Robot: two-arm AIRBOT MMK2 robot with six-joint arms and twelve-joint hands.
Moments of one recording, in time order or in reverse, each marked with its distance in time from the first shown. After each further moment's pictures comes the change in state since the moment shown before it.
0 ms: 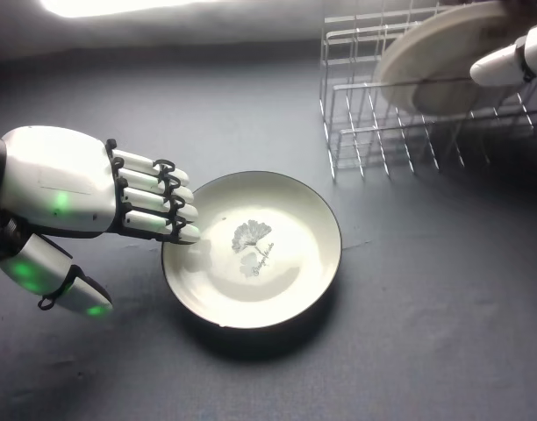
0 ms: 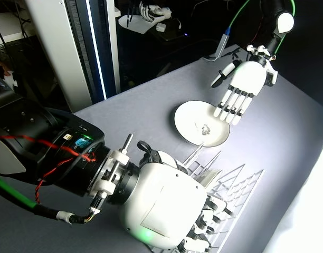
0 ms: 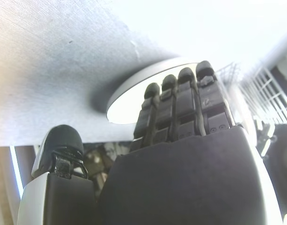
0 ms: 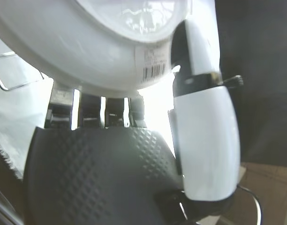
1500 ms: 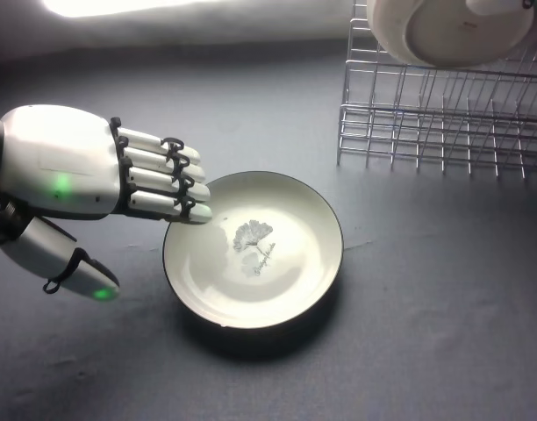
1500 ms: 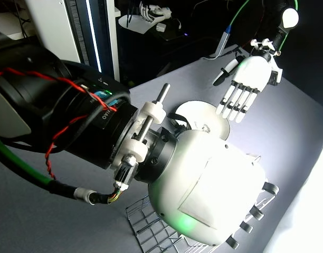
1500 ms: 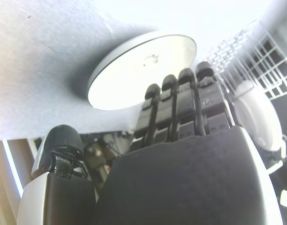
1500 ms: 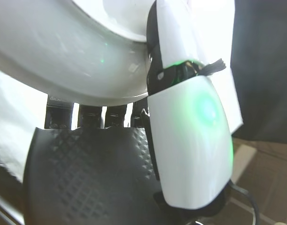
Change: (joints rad) left arm -0.048 0.015 -0.006 -0.032 -0.039 0.043; right arm 0.193 0.011 -0.055 0.091 -0.178 -0.010
